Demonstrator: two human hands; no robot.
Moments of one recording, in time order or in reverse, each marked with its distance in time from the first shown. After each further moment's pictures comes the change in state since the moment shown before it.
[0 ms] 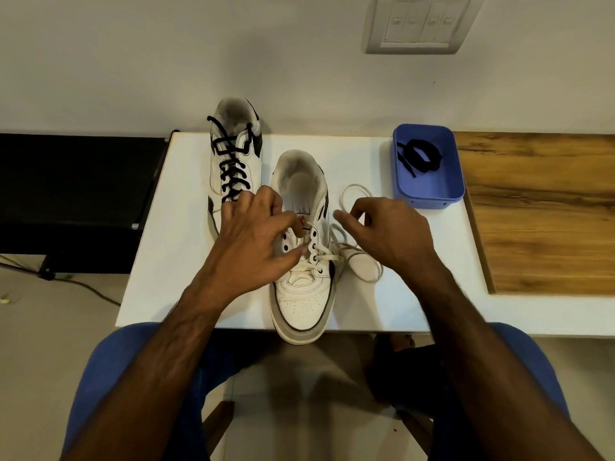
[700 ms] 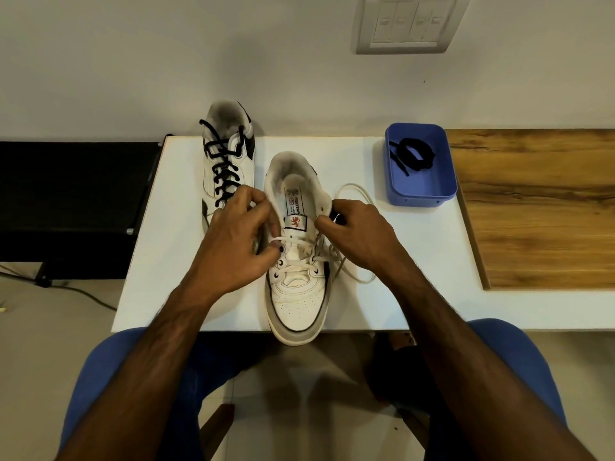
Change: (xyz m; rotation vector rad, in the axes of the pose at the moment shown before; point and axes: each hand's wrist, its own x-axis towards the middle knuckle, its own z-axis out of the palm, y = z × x) left_hand -0.001 -0.007 -0.005 -0.321 0.003 -0.099; right_hand 0.003 -0.021 0.012 0.314 -0.138 0.069
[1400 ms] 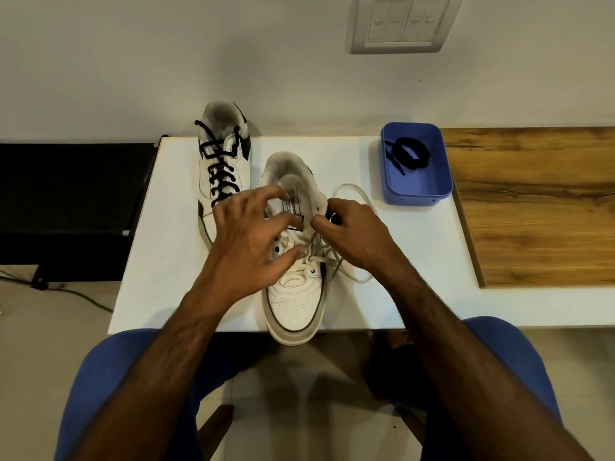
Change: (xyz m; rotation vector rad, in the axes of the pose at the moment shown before) left_hand -0.001 0.015 0.014 0.324 0.037 0.138; right_hand 0.000 0.000 0.002 0.025 0.005 -0.029
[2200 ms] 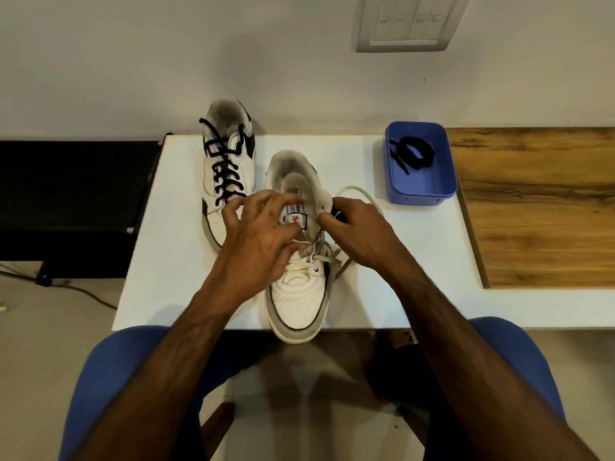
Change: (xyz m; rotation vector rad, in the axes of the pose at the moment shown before) left_hand 0.001 0.000 0.005 0.022 -0.018 0.057; right_hand 0.002 0.004 0.000 0.034 -0.004 -0.016
